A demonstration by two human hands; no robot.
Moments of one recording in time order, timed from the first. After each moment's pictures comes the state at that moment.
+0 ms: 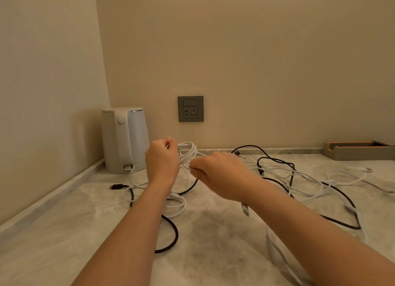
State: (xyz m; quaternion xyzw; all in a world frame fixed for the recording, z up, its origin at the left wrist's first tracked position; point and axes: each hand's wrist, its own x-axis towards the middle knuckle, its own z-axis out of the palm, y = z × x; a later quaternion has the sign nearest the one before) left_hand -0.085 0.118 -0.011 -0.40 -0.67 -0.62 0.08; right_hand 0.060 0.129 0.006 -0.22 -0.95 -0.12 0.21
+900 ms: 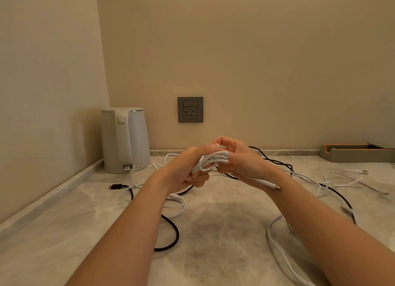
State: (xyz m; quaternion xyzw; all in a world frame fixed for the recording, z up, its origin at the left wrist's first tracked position) left_hand -0.061 0.097 0.007 -0.61 -0.42 -0.47 -0.48; right_hand 0.079 0.187 0.000 -0.09 -0.75 0.58 0.31
